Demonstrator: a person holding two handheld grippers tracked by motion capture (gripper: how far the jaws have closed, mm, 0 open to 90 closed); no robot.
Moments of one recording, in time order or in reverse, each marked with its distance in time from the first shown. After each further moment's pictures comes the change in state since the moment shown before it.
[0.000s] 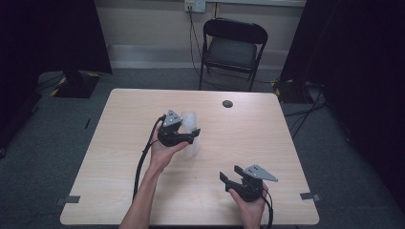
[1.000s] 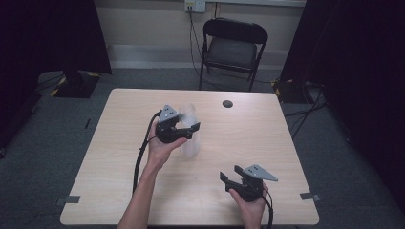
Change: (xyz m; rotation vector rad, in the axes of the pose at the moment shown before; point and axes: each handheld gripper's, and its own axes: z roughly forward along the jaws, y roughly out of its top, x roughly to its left) left arm 0.000 0.017 -0.013 -0.074 -0.015 -0.033; right arm -0.001 0.000 0.000 0.003 0.001 -0.004
